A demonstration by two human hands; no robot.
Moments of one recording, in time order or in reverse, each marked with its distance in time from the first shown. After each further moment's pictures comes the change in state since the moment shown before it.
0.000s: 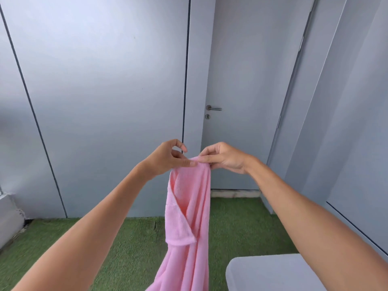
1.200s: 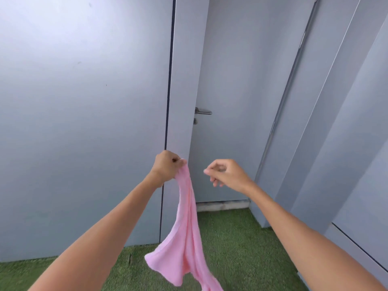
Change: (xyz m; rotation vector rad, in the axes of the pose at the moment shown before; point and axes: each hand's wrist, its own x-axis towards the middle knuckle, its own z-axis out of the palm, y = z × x) left_hand 0.332 -0.142 -0.048 0.266 0.198 -0.085; right_hand 0.229 0.115 -0.143 -0.299 0.467 0.049
